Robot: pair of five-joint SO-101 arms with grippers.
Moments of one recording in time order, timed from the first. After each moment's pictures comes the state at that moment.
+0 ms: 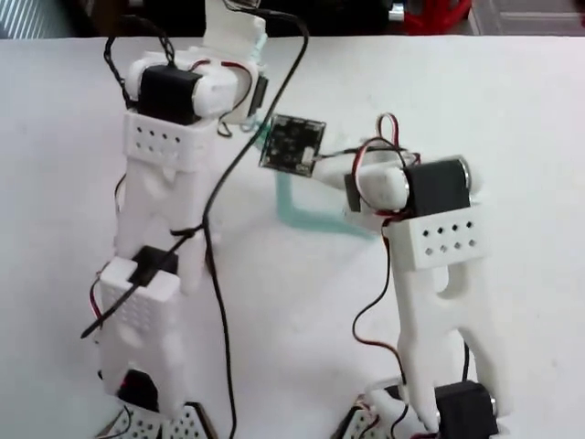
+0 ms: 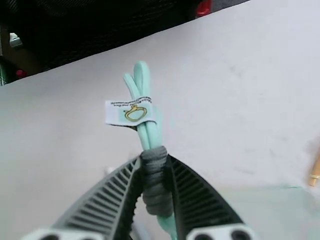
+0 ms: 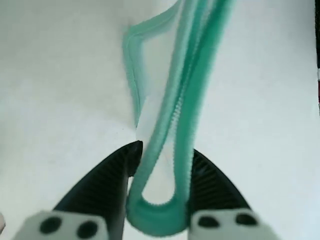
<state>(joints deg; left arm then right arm) 11.4 30.2 -73.8 99.6 -2.9 -14.6 -16.0 -2.1 92.4 61.6</state>
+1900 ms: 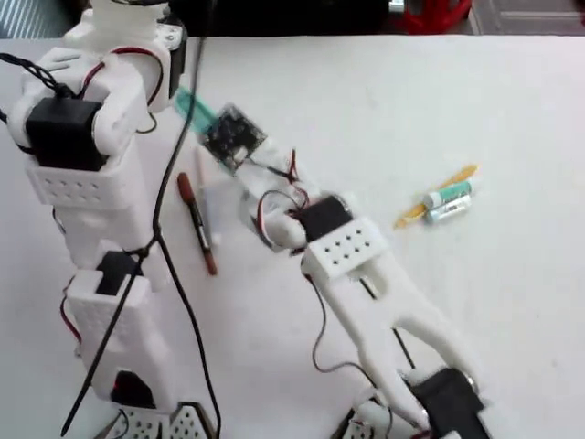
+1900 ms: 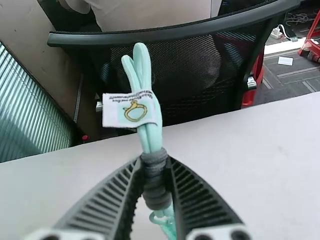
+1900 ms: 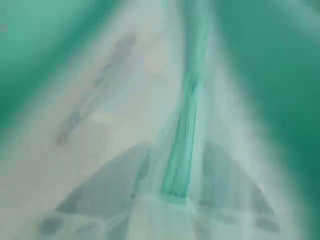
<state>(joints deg) 0.9 24.6 -90.2 100.5 -6.8 -34.0 -14.4 28.4 47.6 22.0</state>
